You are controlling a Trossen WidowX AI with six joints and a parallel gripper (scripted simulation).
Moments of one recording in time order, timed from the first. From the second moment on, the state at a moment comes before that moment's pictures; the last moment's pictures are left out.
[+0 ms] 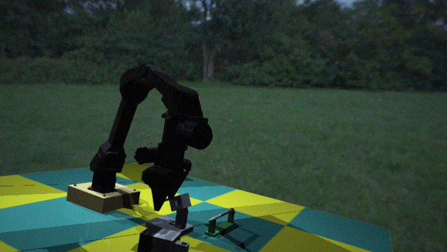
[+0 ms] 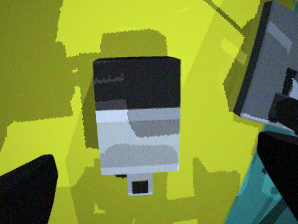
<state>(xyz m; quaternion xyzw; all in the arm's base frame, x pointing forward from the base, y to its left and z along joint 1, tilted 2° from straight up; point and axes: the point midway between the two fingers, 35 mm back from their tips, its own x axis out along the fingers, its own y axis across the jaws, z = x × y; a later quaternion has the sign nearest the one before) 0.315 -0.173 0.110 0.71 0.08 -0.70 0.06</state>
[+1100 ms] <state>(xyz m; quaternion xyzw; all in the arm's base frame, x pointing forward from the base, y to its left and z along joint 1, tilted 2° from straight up) 0.322 -0.181 0.116 0.53 0.47 -0.36 0.61</state>
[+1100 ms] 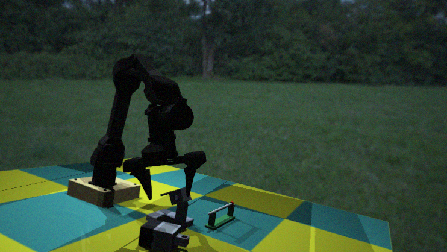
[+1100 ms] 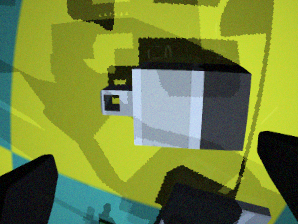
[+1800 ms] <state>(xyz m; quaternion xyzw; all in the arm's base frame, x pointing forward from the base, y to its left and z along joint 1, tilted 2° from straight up) 0.322 -0.182 0.125 0.17 0.51 -0.07 0.84</state>
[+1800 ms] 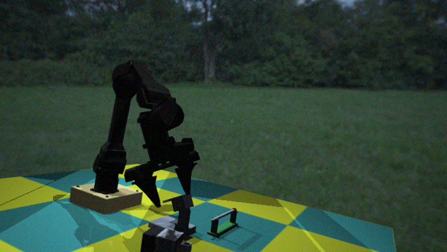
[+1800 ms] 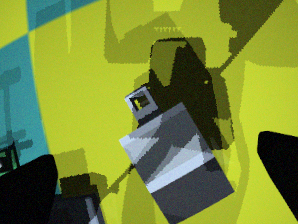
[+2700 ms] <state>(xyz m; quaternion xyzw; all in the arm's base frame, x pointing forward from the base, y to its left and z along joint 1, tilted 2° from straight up) 0.324 -0.179 0.094 -0.04 0.47 0.05 0.88</state>
